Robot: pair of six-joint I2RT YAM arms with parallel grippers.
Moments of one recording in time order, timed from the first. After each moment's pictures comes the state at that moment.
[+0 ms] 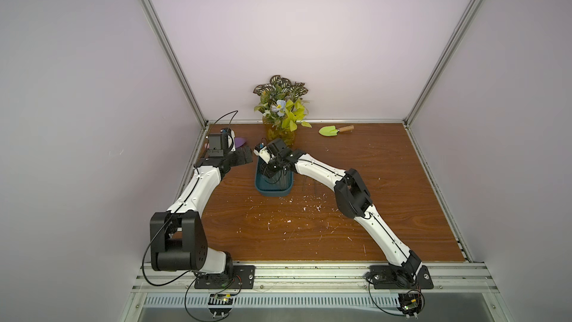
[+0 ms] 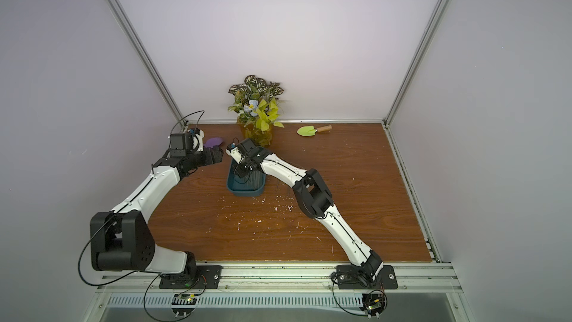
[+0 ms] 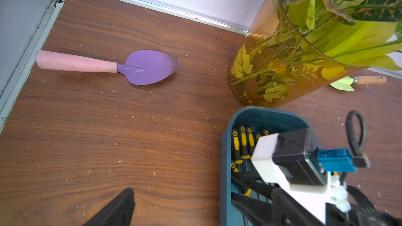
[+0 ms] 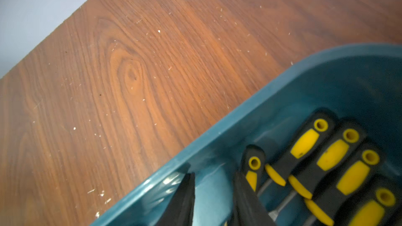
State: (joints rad) left arm 0.03 1.45 1.06 -0.34 0.17 -0.19; right arm 0.86 2.59 2.33 -0.53 -0.22 0.06
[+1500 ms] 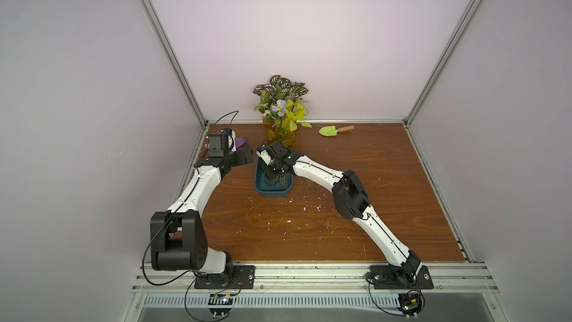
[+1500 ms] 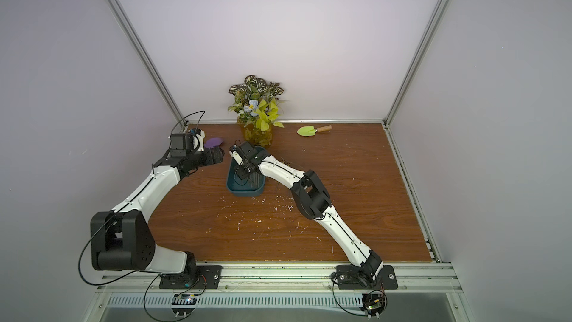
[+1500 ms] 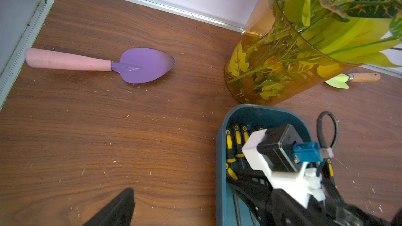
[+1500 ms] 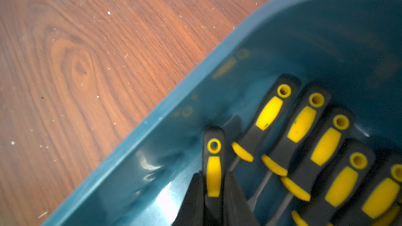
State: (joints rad) left arm 0.03 1.45 1.06 -0.34 0.18 -0.19; right arm 0.87 2.62 2.34 -0.57 -0.08 0.14
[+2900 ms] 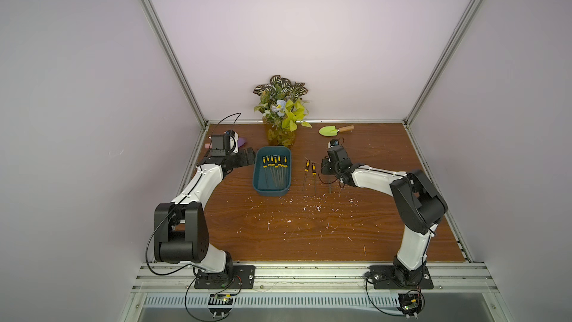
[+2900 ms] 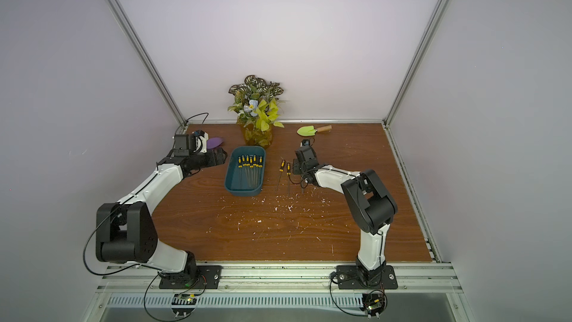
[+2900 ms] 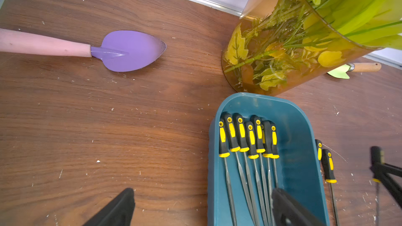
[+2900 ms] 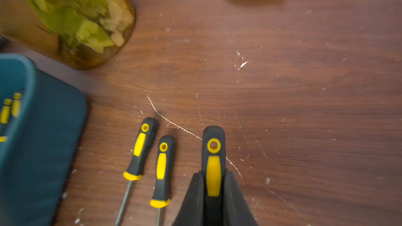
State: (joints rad) left arm 0.03 1.51 1.05 -0.32 0.23 -0.19; right arm 0.56 1.90 1.13 0.01 0.23 0.45
